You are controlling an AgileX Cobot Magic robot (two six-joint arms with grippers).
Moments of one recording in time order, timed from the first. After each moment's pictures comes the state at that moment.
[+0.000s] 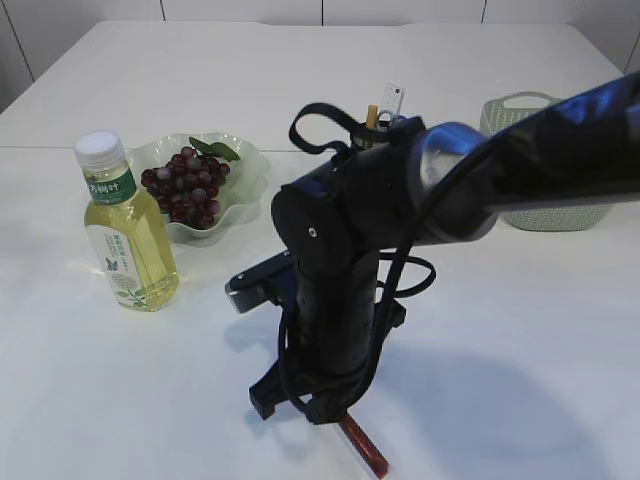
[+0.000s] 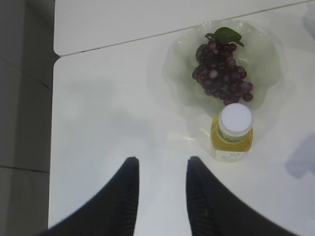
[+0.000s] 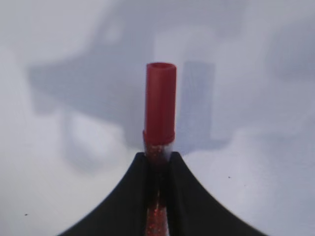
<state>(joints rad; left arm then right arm) -0.31 1.33 -1.64 0.28 1.26 -0.14 0.77 2.07 -1.37 0.04 0.95 0.11</state>
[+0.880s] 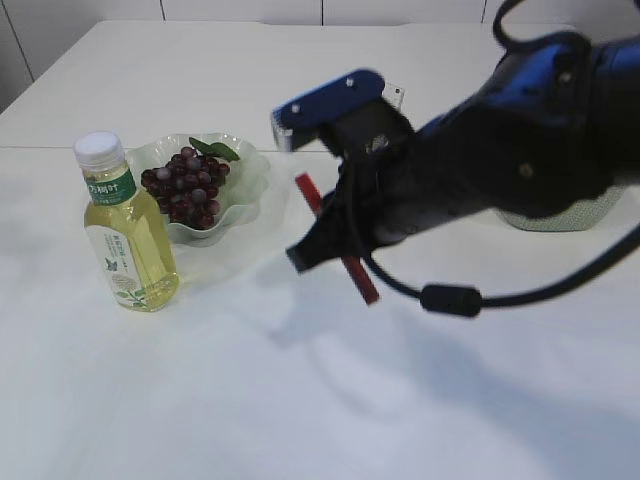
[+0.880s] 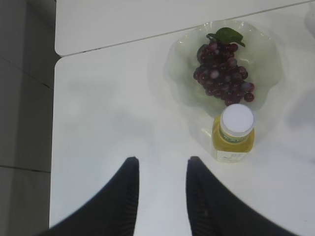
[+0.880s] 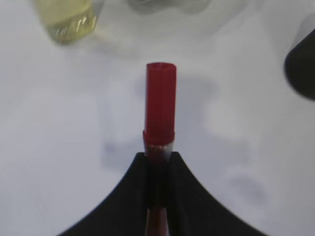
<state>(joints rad) -0.31 1.33 -1.64 0.29 1.26 -0.14 0.69 1.66 -1.11 -0.26 0.40 0.18</state>
